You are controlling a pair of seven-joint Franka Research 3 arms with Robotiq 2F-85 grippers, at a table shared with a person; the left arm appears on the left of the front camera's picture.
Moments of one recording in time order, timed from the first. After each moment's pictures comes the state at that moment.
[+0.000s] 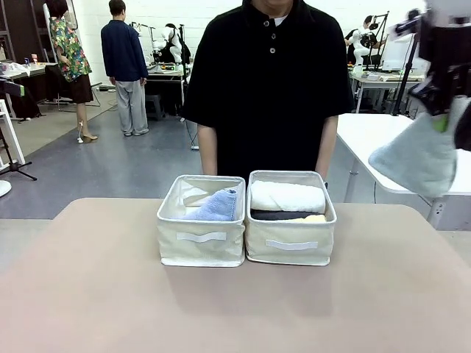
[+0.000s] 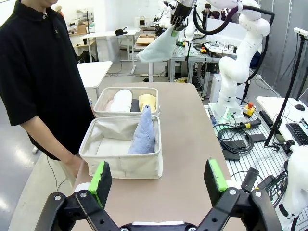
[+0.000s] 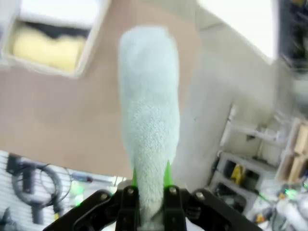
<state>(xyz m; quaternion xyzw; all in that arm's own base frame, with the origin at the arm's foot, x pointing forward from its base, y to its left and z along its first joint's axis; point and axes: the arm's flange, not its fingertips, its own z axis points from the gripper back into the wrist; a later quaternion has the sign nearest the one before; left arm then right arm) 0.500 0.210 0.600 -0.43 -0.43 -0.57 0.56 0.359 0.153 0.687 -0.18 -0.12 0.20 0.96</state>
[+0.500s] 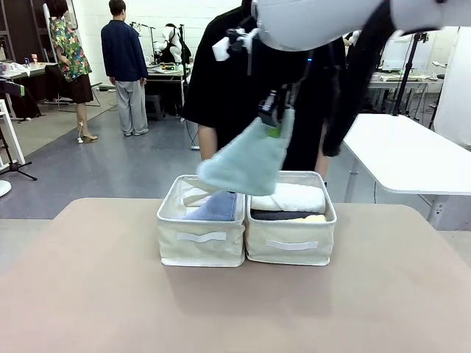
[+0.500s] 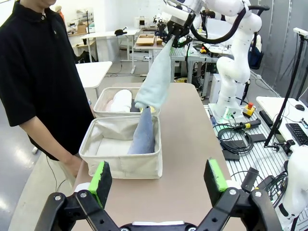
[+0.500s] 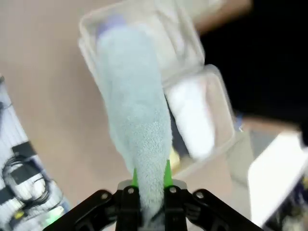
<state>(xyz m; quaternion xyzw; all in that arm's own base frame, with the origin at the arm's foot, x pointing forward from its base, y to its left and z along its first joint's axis) 0.501 0.210 0.600 -0.43 -0.43 -0.57 0.56 0.389 0.355 0.667 -0.07 -0.20 0.56 0.80</state>
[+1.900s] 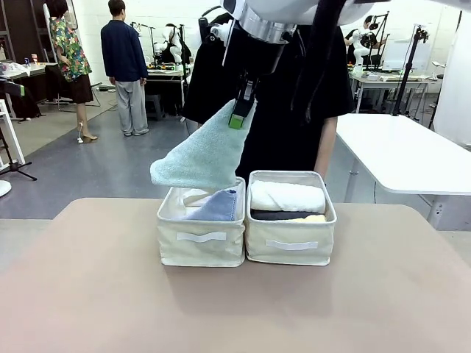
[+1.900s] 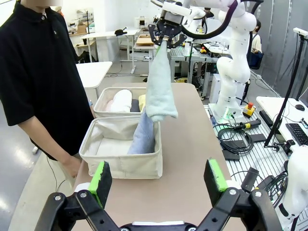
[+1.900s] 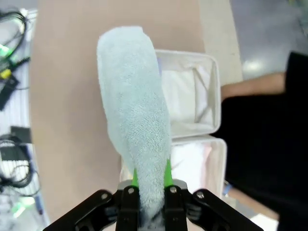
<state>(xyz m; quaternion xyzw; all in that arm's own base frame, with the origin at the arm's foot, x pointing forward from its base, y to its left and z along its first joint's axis) 0.500 0.210 0.600 -0.43 -0.43 -0.57 0.56 0.434 0.377 0.671 0.00 -0.20 0.70 0.69</state>
